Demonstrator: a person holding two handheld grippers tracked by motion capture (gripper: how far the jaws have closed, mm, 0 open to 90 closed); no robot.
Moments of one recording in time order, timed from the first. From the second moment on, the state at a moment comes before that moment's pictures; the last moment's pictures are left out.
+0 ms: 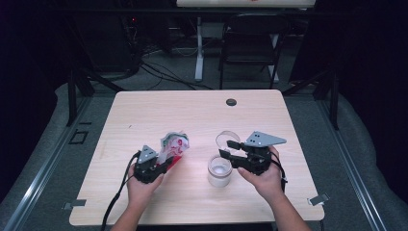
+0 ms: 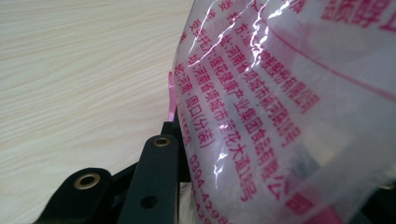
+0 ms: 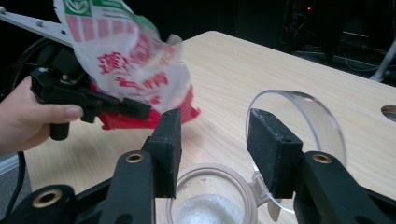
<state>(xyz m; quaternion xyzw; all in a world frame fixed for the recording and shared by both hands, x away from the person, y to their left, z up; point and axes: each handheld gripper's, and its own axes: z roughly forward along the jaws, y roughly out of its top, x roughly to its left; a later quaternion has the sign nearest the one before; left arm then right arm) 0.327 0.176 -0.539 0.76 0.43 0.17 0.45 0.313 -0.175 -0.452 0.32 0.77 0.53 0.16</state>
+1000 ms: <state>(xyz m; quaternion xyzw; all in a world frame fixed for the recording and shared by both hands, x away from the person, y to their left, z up) 0.318 0.267 -0.558 0.69 0.55 0.23 0.41 0.314 -0.190 -0.447 0.33 0.76 0.52 0.20</state>
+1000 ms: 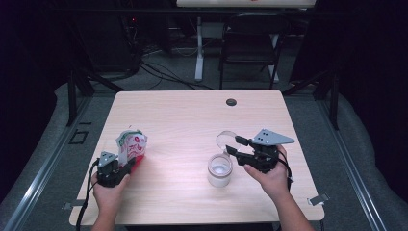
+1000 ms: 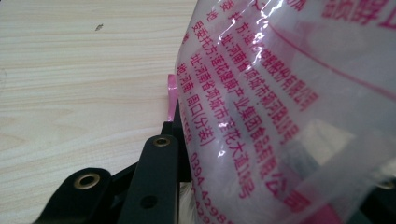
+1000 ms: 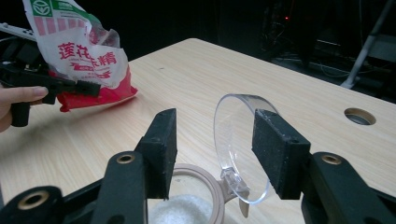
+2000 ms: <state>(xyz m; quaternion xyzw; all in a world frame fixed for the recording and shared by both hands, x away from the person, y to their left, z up) 0.308 0.266 -0.552 0.69 0.52 0.24 0.44 0.315 -0.198 -0.443 0.35 0.75 0.52 0.20</state>
